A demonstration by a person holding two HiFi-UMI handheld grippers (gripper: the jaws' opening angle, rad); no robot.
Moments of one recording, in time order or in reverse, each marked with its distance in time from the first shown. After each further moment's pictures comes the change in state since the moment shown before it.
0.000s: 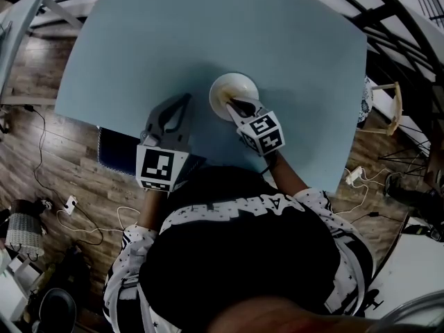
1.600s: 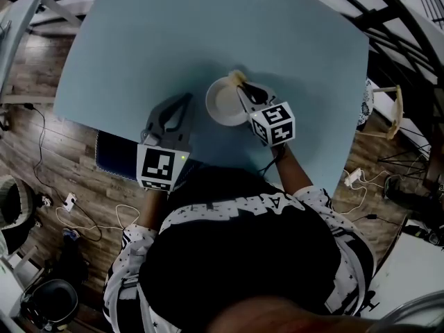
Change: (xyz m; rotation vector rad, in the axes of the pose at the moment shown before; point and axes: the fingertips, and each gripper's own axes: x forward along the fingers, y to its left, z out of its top) left arm 0.022 -0.004 0.005 0.008 0.019 0.003; right arm -0.017 -0.066 0.037 0.024 -0.096 -0.091
